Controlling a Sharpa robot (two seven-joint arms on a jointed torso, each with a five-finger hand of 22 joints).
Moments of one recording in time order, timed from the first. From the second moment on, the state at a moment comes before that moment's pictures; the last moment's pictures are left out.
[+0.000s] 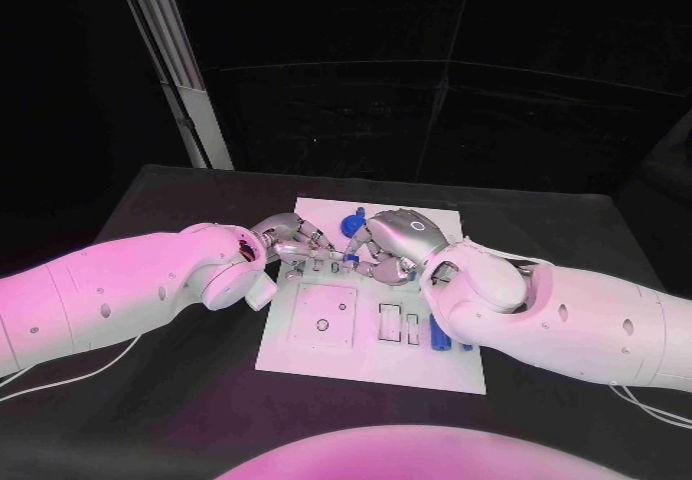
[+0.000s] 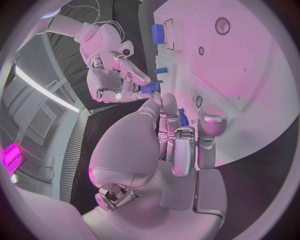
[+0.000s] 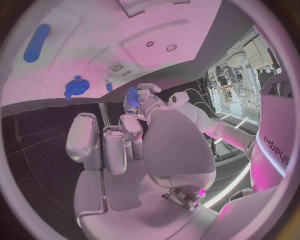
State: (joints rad) left arm 1.23 -0.73 -0.18 1.46 -0.51 -0.17 -0.09; left_hand 1.34 -0.01 0.08 0.03 0.05 1.06 0.04 0.53 0.20 1.24 -0.03 0.75 0.43 1.47 -0.09 1.54 1.31 0.14 1.33 0.02 1.12 1.03; right arm 1.01 -0.74 0.03 1.72 -1.83 -0.46 -0.33; right_hand 1.34 -0.07 0.33 0.18 0.10 1.18 0.07 0.15 0.09 1.33 -0.02 1.16 1.17 1.47 -0.08 1.49 1.31 0.10 1.37 0.03 1.35 1.16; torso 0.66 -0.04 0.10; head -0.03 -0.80
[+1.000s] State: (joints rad) left arm 1.24 -0.85 -0.18 1.48 -0.51 -0.20 -0.09; left_hand 1.34 -0.01 0.08 0.03 0.05 1.06 0.04 0.53 0.20 1.24 -0.03 0.75 0.43 1.47 -0.09 1.54 1.31 0.14 1.33 0.02 1.12 1.02; right arm 1.01 -0.68 0.03 1.64 -1.93 -0.34 -0.38; right_hand 1.35 -0.07 0.33 0.17 0.10 1.18 0.07 0.15 0.09 1.34 -0.02 1.18 1.19 1.47 -0.08 1.49 1.31 0.10 1.38 0.03 1.35 1.18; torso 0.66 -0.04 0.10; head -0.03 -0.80
